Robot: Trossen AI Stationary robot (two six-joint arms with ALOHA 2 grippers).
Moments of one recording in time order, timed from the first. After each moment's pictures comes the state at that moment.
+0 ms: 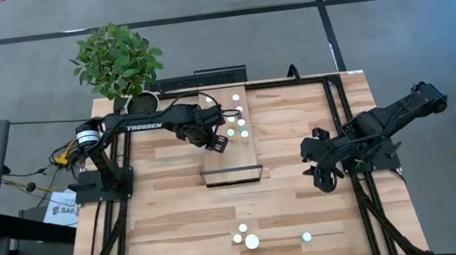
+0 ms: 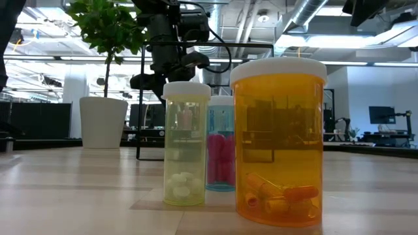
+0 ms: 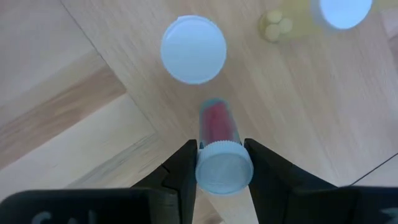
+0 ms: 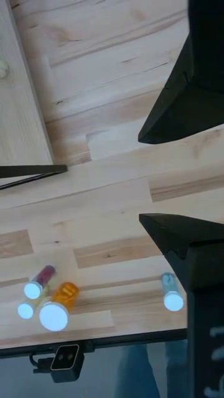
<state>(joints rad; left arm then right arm) 0.25 1.77 1.38 -0.91 0.04 -0.80 0.40 1.12 1.18 -1.10 0.16 0.63</state>
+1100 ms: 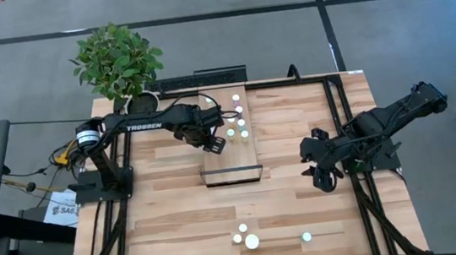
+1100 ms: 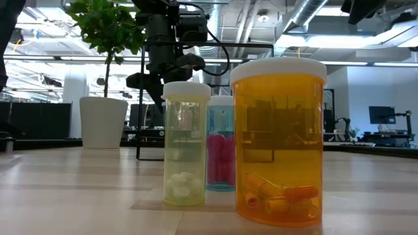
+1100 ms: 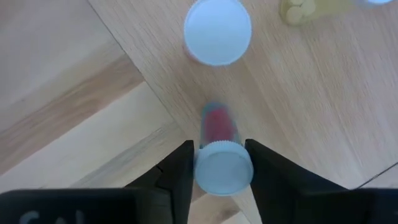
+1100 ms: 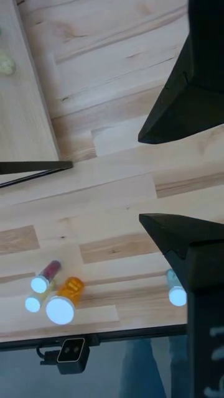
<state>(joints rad) 0.25 1.77 1.38 -0.97 0.02 -0.78 0.40 1.12 1.18 -1.07 0.16 0.63</state>
